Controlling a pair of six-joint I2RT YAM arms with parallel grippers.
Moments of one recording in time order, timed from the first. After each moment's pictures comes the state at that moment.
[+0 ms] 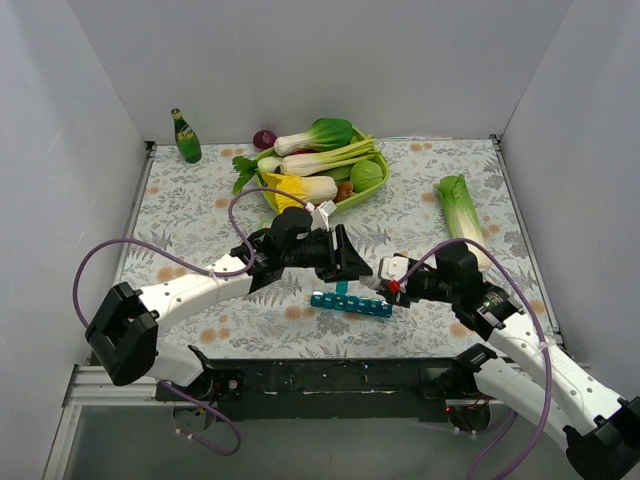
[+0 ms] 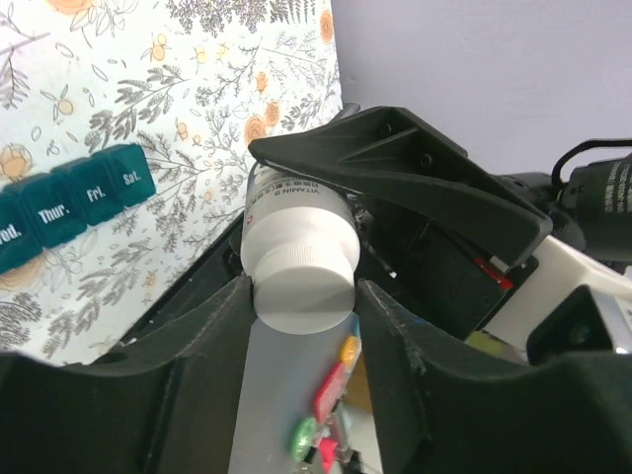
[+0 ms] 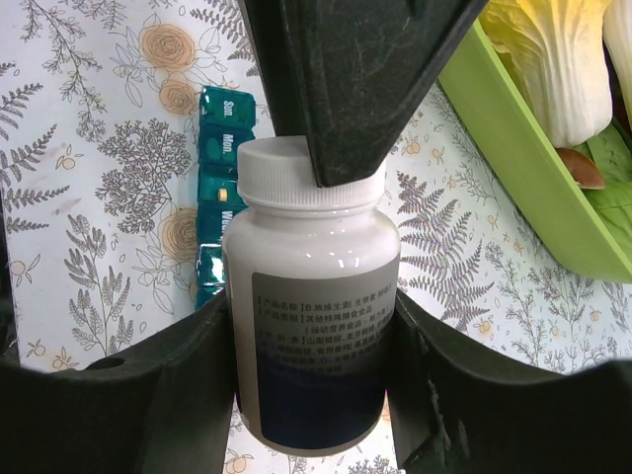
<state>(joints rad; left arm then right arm) -0.84 1.39 0.94 0.01 0.48 -1.11 0.61 0.72 0.56 -0.35 -0.53 -0.72</state>
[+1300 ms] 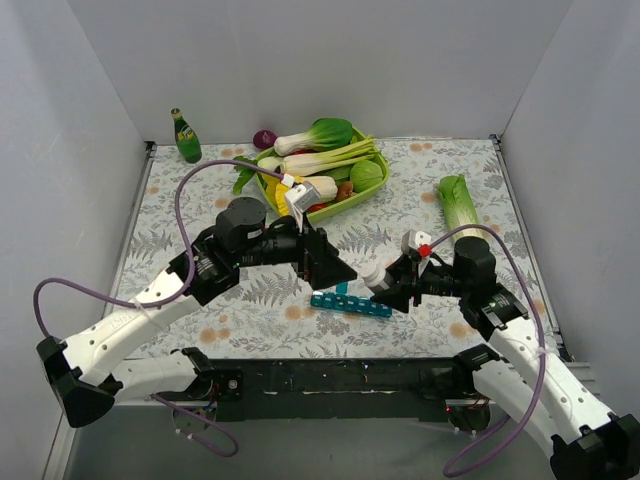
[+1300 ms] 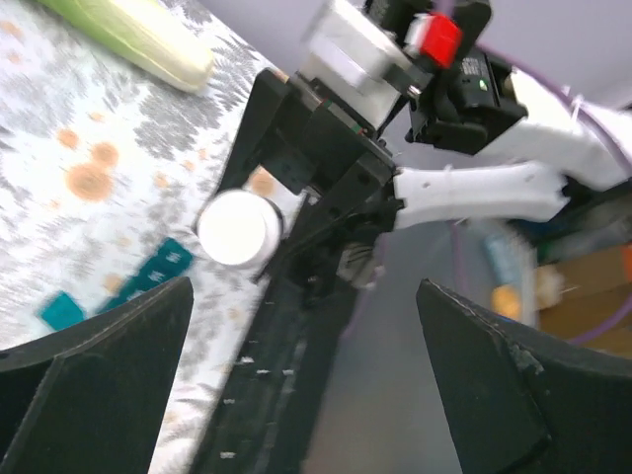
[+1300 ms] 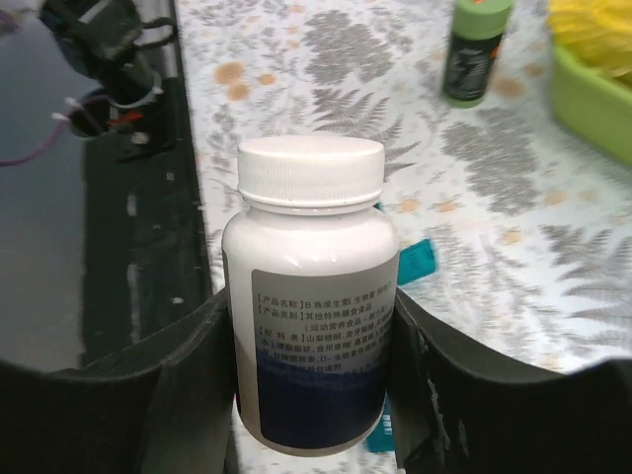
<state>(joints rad) -0.86 1.06 1.12 -0.28 0.49 -0.40 0.43 0.69 0.49 -0.13 -0.96 -0.06</state>
